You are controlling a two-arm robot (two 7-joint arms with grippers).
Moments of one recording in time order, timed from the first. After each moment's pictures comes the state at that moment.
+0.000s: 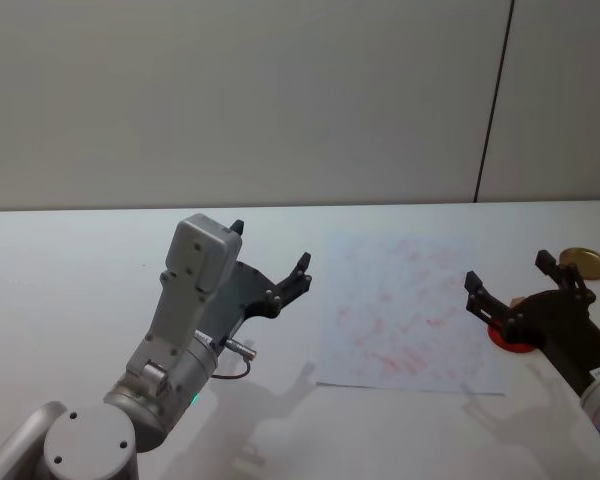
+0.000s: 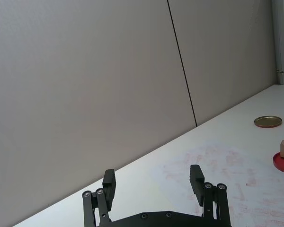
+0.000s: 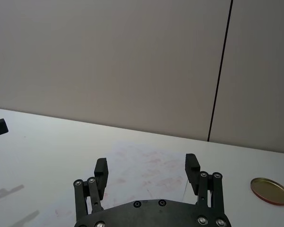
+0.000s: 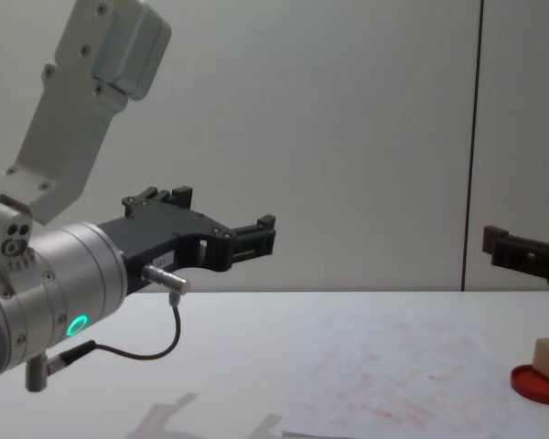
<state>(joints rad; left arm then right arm) -0.24 0.38 0.45 -1.63 -0.20 0.01 -0.01 -0.01 0.34 -0.23 -1.77 0.29 0.03 0.07</state>
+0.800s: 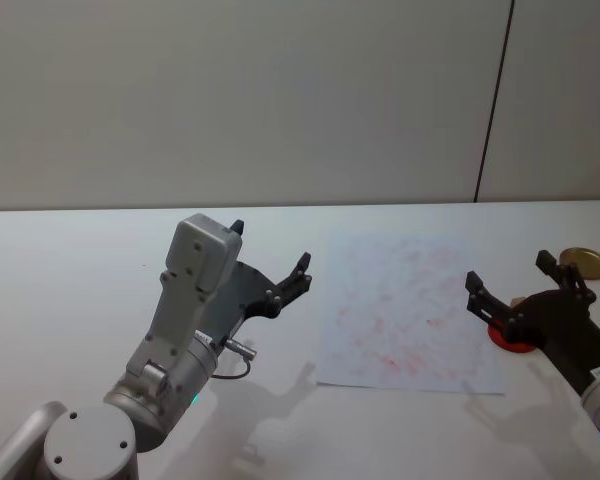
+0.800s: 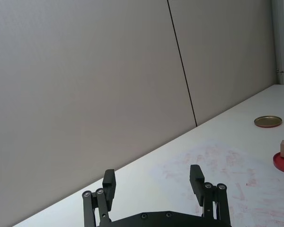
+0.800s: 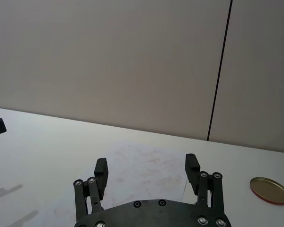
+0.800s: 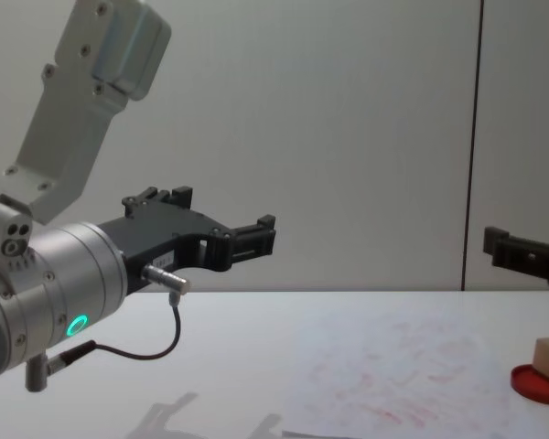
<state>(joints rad) -0.24 0.38 0.45 -1.63 -0.20 0.01 -0.01 -0.01 0.34 -0.22 -1.76 0.29 0.04 0.07</state>
